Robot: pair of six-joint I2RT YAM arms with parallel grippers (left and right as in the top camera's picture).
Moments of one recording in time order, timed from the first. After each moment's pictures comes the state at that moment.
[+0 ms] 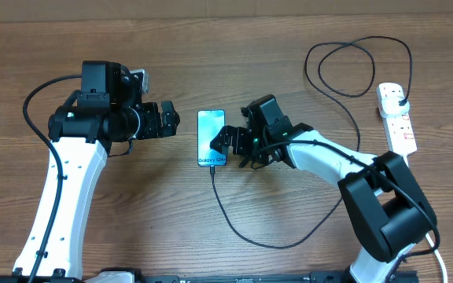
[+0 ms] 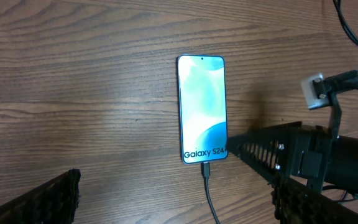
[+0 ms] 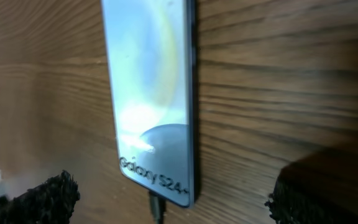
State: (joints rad) left arm -0.06 1.44 1.30 -0.94 0.29 -0.18; right arm 0.53 1.88 1.05 -0.21 -0.44 0.72
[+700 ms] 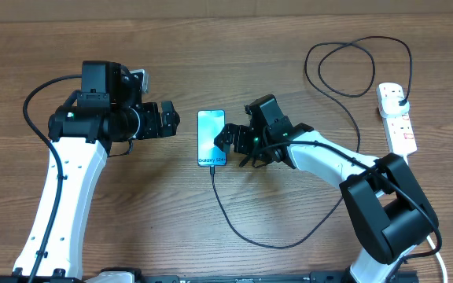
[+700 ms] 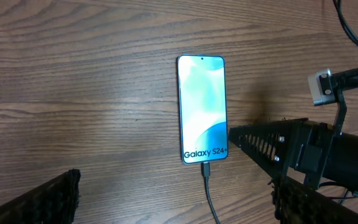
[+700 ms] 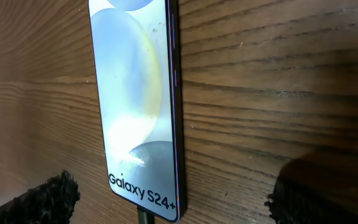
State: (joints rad) left arm -0.06 1.44 1.30 -0.94 0.29 -0.18; right arm 0.53 1.87 1.05 -0.21 -0.36 0.72
